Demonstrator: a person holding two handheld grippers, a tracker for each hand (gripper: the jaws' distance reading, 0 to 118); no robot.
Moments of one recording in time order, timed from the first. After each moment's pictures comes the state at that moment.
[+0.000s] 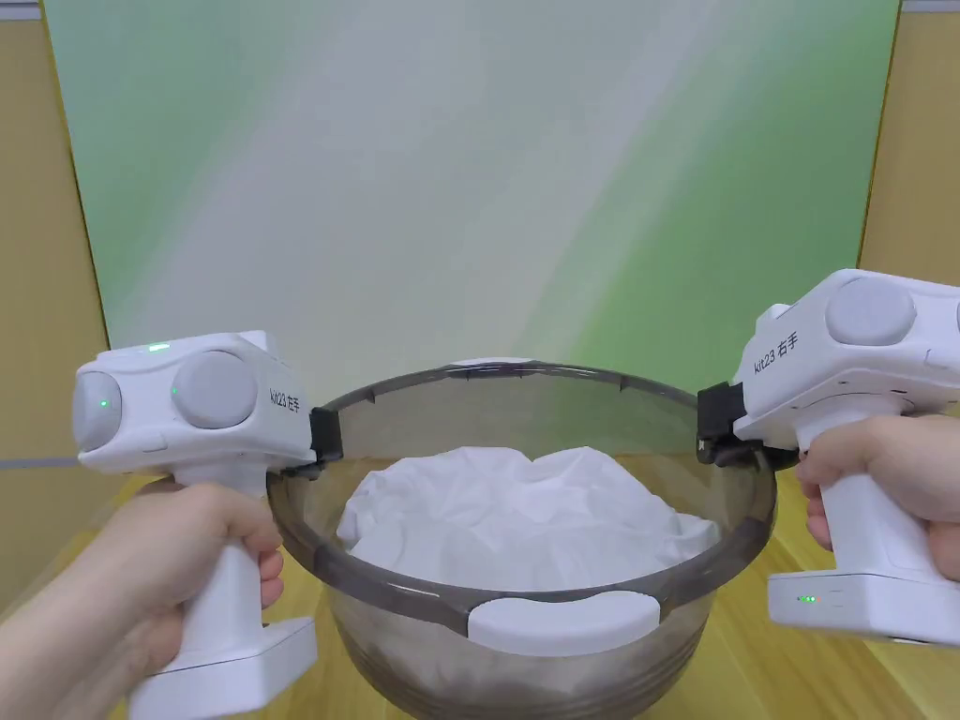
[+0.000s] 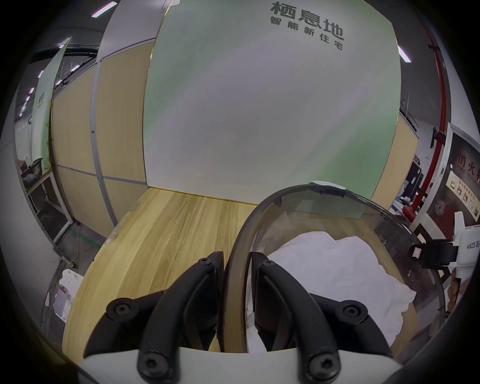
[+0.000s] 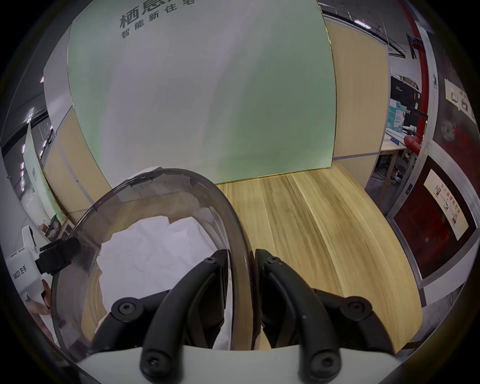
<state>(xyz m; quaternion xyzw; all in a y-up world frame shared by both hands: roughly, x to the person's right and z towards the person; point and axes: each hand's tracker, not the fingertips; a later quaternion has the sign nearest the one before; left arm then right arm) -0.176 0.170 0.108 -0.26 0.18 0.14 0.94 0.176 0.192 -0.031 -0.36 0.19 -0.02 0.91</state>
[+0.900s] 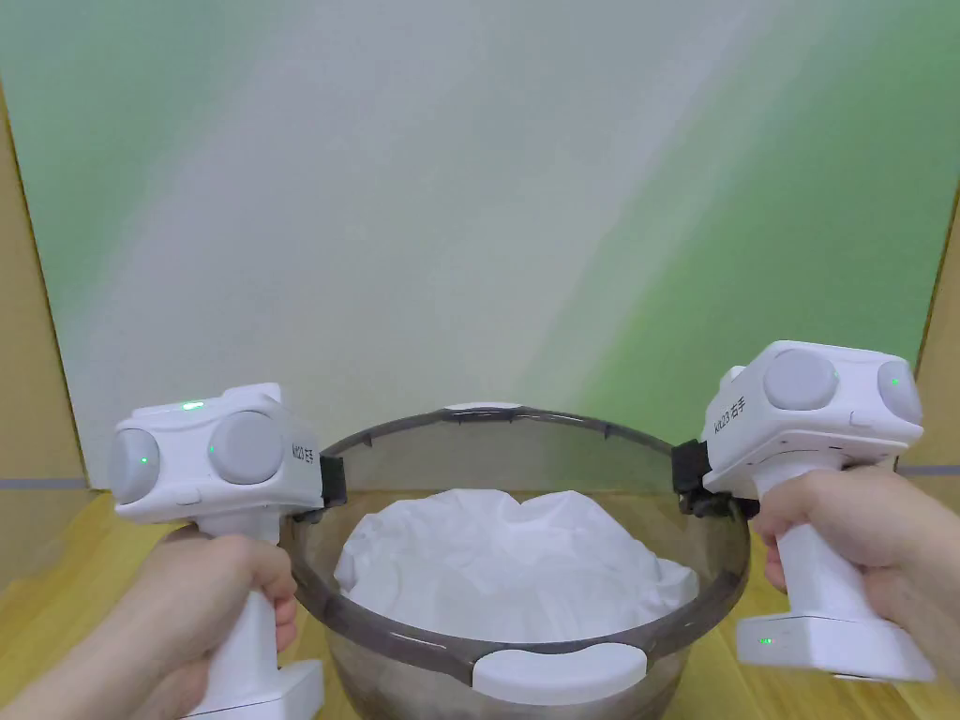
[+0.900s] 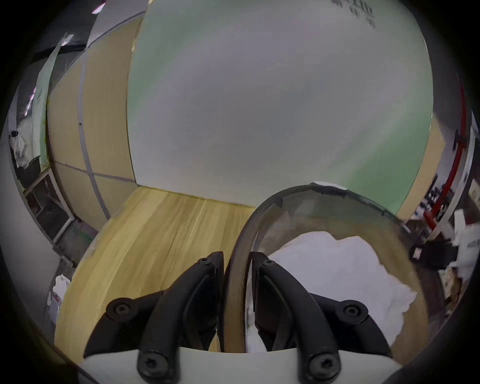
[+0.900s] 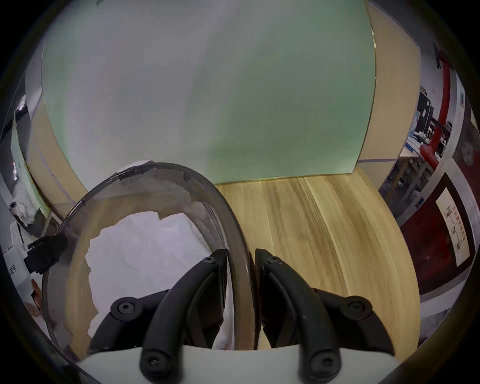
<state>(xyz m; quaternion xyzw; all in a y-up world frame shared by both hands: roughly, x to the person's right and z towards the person) -0.230 0.110 -0.039 -0.29 0.22 0.12 0.92 0.099 0.132 -0.190 -0.41 0.17 0.02 0.90</state>
